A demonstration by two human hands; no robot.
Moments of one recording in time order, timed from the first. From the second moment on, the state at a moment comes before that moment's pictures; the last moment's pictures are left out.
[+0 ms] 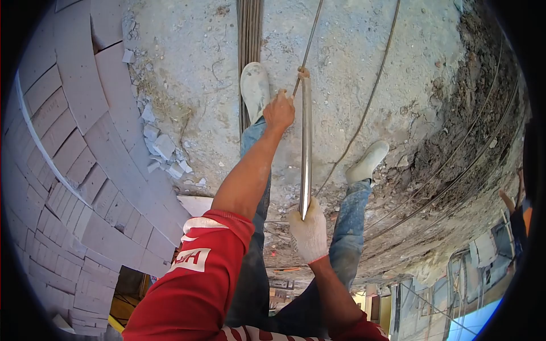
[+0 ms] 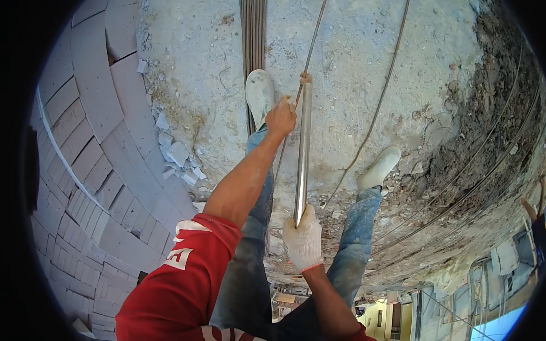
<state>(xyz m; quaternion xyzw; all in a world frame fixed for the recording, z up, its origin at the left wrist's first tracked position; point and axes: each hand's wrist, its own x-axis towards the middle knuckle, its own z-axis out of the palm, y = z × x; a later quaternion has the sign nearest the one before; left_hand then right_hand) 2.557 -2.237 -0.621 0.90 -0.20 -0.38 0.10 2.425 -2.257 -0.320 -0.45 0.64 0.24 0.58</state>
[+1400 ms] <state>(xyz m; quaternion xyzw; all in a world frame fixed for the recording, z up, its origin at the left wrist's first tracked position) 2.821 -2.771 -0.542 0.83 0.01 -0.51 0.24 2.680 -2.797 -0.309 -0.47 0.59 0.20 0.62</state>
